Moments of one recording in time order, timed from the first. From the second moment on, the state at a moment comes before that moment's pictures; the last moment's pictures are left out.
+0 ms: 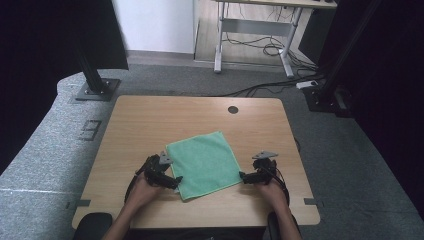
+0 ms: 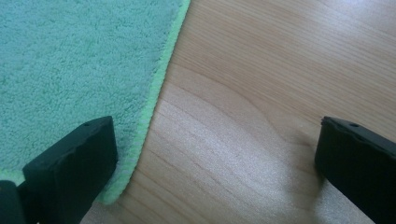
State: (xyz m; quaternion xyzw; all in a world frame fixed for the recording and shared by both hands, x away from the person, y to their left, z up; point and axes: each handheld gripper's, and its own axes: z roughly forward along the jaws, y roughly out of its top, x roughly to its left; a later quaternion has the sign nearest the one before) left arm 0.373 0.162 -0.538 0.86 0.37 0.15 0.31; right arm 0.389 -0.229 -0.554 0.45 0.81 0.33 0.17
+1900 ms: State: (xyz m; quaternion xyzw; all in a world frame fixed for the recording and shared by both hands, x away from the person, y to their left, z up) left arm 0.485 0.198 -0.548 0.80 0.48 0.18 0.31; right arm 0.389 -0.230 -0.555 0.44 0.81 0.34 0.17
